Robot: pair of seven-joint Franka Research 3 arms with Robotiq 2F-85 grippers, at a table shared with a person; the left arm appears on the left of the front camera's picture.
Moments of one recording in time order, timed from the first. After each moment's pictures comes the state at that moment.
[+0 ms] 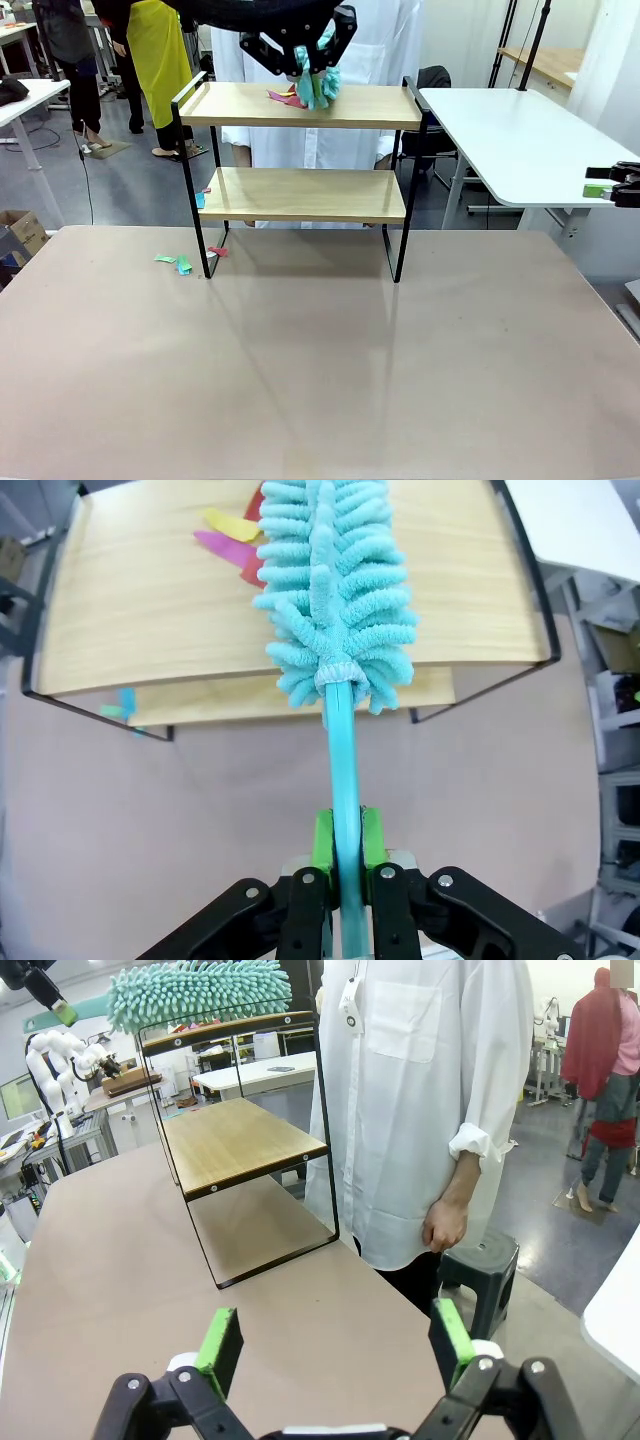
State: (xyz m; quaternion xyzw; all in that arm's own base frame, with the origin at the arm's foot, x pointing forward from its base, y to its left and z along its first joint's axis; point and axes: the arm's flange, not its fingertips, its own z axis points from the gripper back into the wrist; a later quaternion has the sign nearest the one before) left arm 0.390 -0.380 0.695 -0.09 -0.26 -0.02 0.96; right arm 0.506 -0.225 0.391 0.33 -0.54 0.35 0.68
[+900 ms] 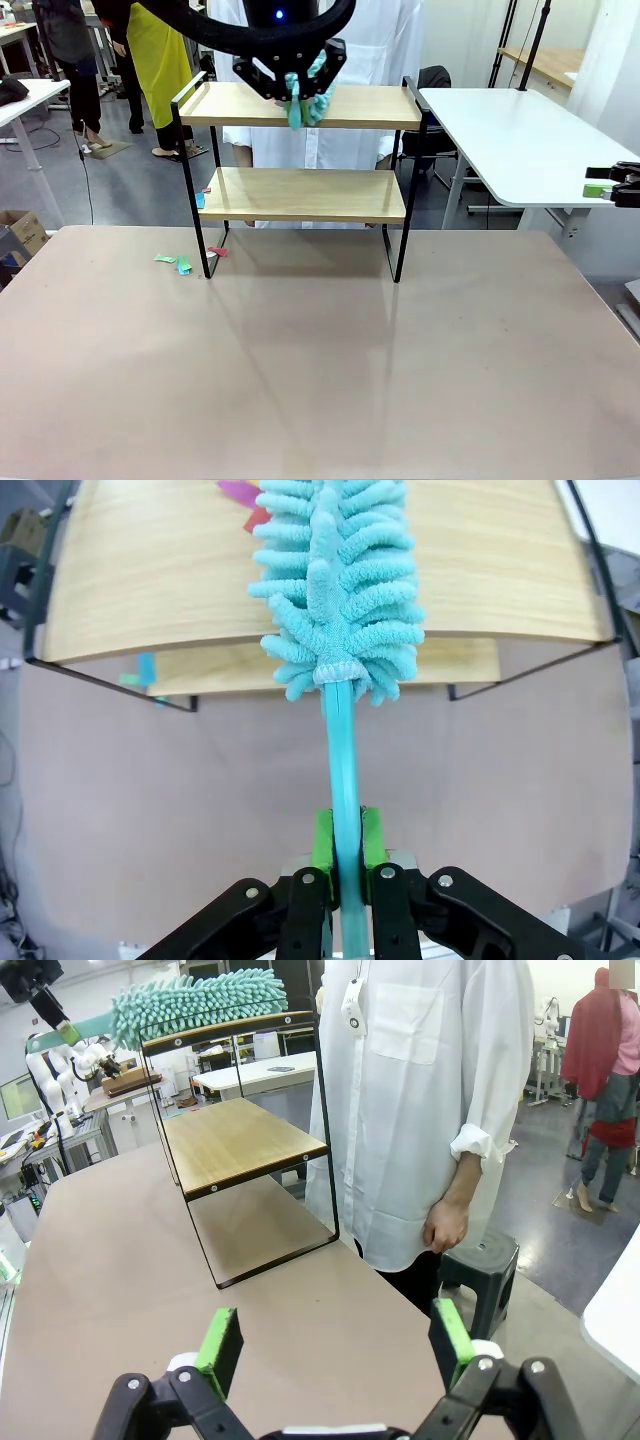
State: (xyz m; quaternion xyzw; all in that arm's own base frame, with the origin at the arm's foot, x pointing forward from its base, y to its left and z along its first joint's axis) left arm 0.399 -0.369 0.669 -0.04 -0.23 -0.01 0.97; right arm 0.506 -0.225 0.391 0.33 -0.54 0.35 0.68
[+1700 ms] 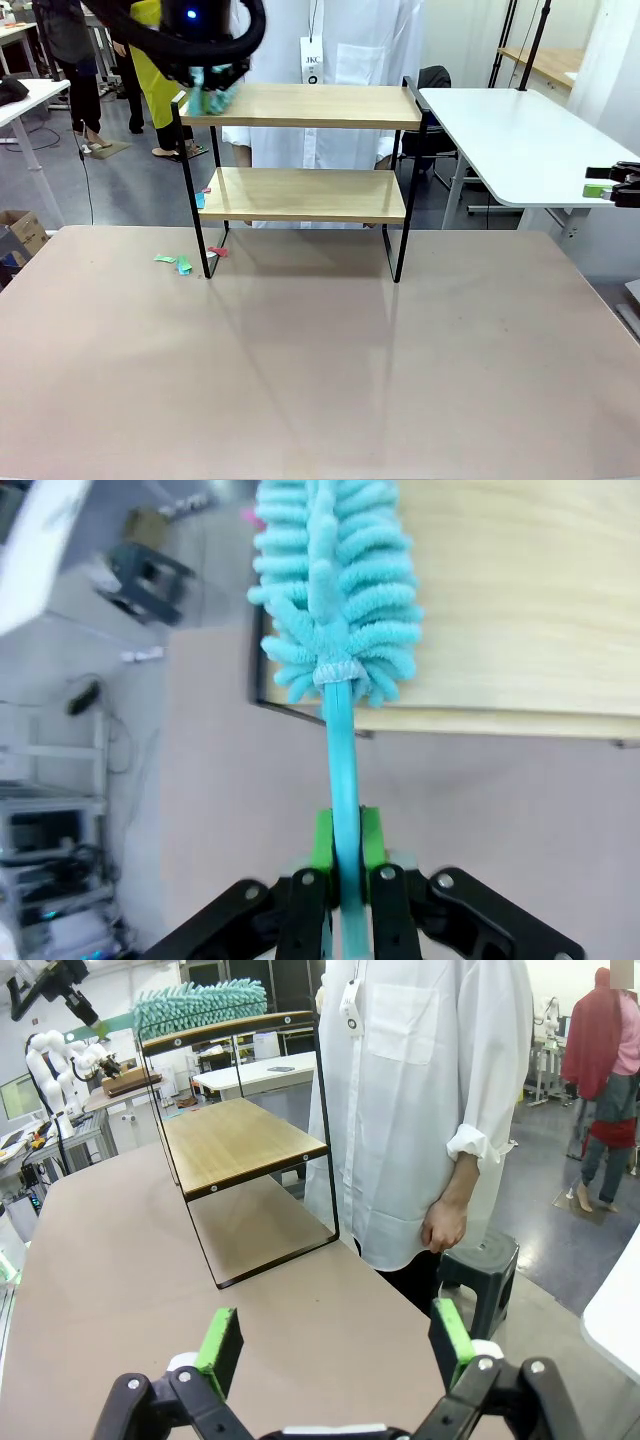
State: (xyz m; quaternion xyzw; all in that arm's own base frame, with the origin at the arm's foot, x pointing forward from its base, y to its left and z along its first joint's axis) left arm 0.434 -0.284 0.666 0.13 -0.25 0.01 0.96; right arm 0.506 -0.225 0.391 0.33 -0.54 0.35 0.68
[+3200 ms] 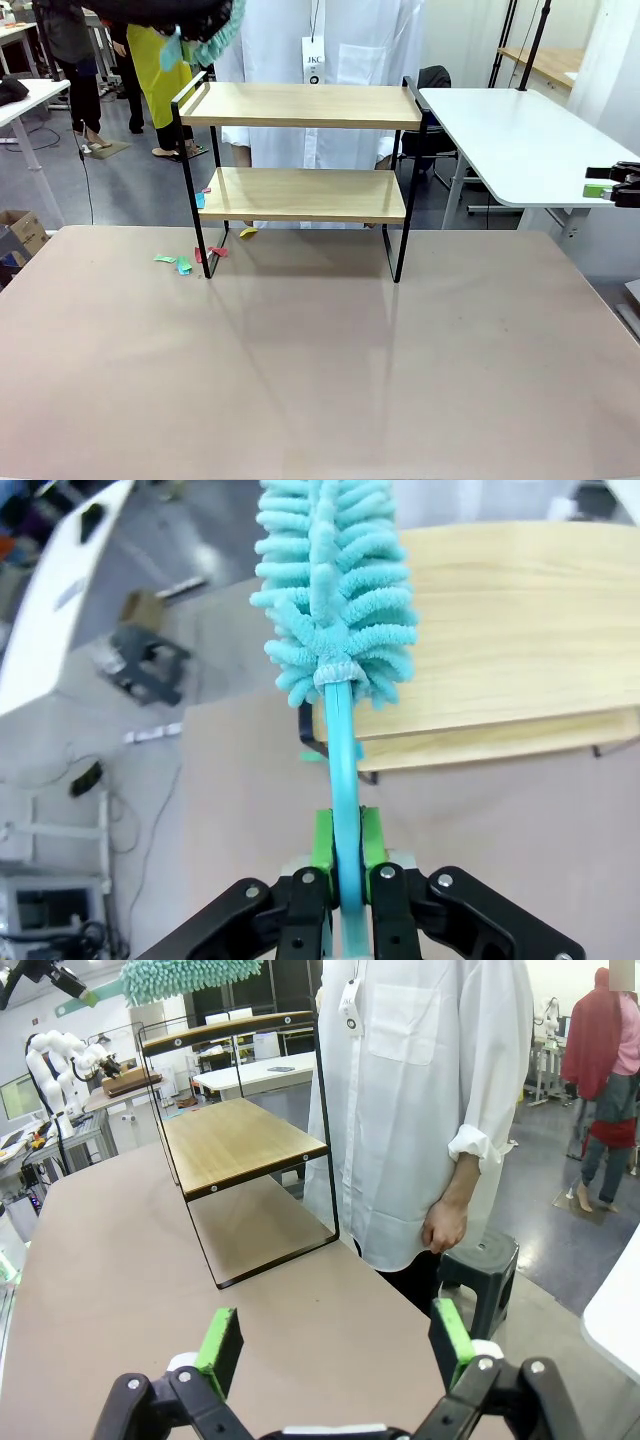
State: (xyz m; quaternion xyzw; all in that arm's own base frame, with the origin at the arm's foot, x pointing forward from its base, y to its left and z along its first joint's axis) left arm 0.399 -0.254 0.721 0.08 -0.33 -0.06 0.94; right arm 0.506 -0.225 0.391 0.33 -0.54 0.35 0.68
